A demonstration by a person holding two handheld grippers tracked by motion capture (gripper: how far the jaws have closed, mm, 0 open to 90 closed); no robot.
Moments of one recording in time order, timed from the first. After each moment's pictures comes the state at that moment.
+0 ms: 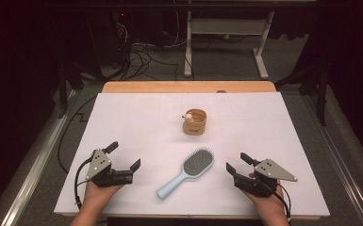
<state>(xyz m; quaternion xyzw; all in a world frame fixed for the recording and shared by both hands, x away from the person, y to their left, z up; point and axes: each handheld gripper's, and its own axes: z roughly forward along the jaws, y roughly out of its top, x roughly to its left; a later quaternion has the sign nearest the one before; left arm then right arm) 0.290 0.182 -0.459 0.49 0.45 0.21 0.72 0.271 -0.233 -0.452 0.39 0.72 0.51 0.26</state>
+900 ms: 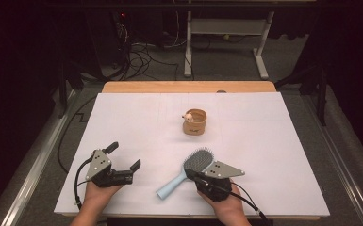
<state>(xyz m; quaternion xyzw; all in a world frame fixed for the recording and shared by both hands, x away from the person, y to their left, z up) 0.290 0.182 -0.460 0.49 0.45 0.21 0.72 0.271 -0.123 -0.459 0.30 0.78 0.53 0.13</state>
